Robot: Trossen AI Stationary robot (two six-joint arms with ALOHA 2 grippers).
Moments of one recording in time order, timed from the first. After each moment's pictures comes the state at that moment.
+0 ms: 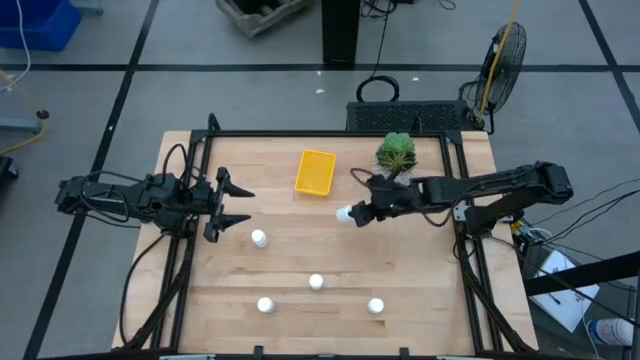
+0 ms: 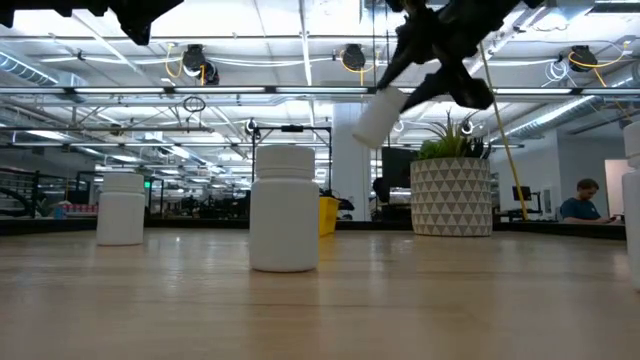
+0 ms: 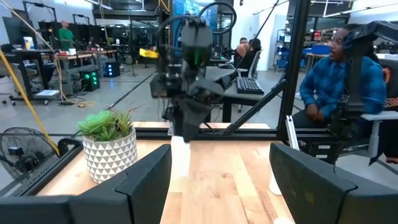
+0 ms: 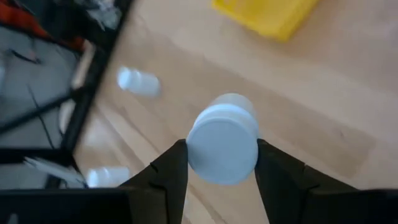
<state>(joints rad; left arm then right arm) -0.11 0.47 0.45 0.06 -0.04 -0.03 0.03 1.31 0.96 -0.39 0.13 1.14</state>
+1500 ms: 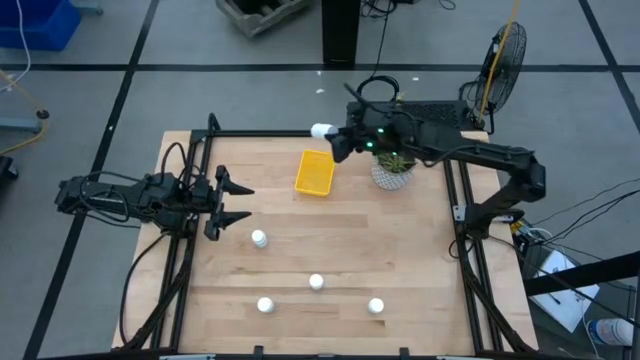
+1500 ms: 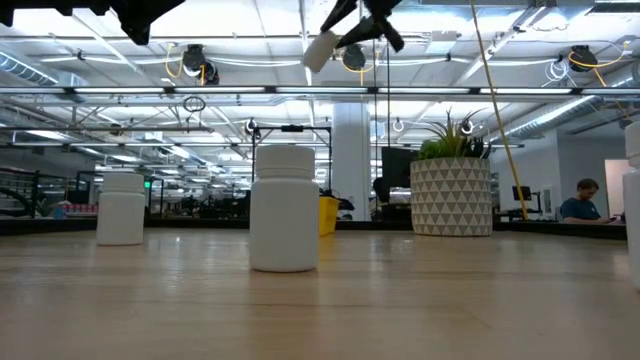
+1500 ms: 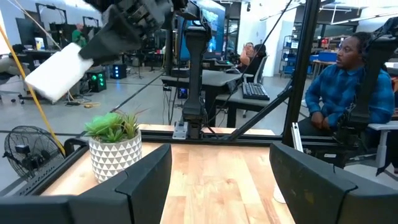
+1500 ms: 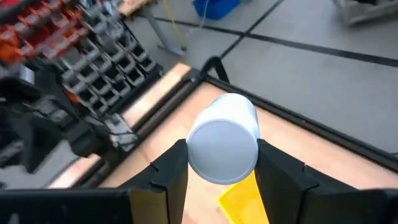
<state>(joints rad) -0.11 0.47 0.45 0.08 -0.06 -0.06 -0.26 1.55 1.57 -0.49 0.20 0.59</state>
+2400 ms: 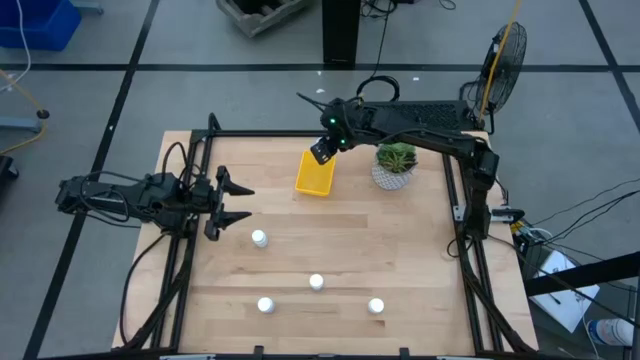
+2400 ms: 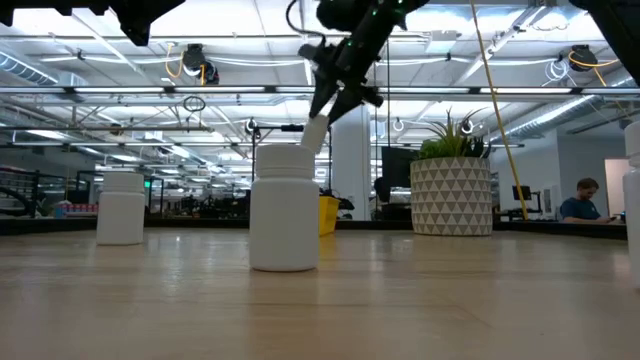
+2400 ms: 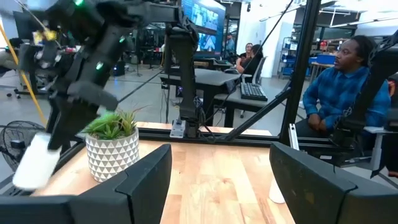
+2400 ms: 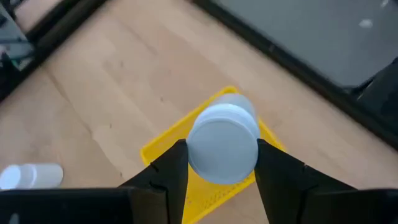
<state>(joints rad) -0.11 0.47 0.45 0.08 -0.06 -0.08 -0.39 1.91 1.81 -0.81 0.05 0.43</state>
